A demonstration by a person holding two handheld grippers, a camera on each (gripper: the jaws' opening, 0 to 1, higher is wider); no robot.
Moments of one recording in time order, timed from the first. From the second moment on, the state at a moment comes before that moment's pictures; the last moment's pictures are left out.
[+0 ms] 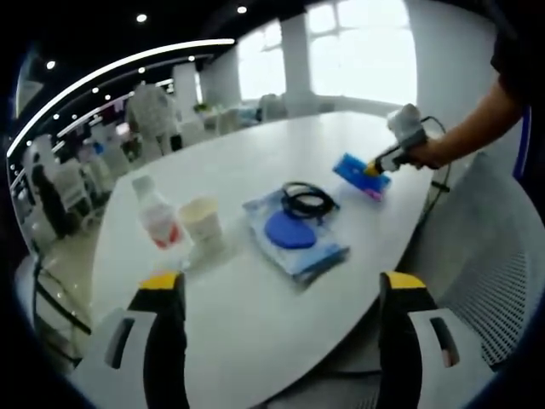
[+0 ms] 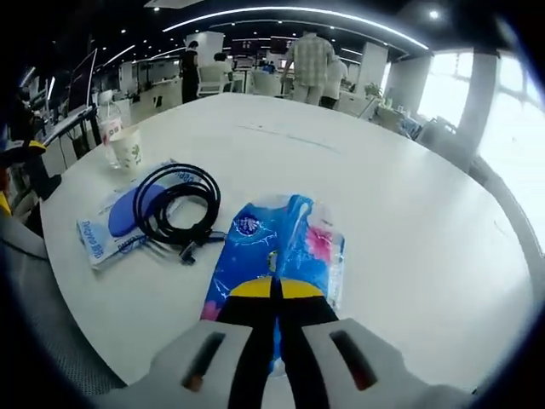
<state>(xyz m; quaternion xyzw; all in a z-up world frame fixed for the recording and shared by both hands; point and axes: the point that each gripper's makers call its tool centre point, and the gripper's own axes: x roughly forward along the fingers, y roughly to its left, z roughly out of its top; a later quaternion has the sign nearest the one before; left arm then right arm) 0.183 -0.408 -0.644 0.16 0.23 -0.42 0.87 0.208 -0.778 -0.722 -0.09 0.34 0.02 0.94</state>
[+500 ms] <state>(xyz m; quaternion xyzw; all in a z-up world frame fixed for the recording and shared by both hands) 0.182 -0.408 -0.646 0.16 0.23 -0.42 0.86 0.200 -0.806 -0.736 -0.10 0.36 0.00 0.93</state>
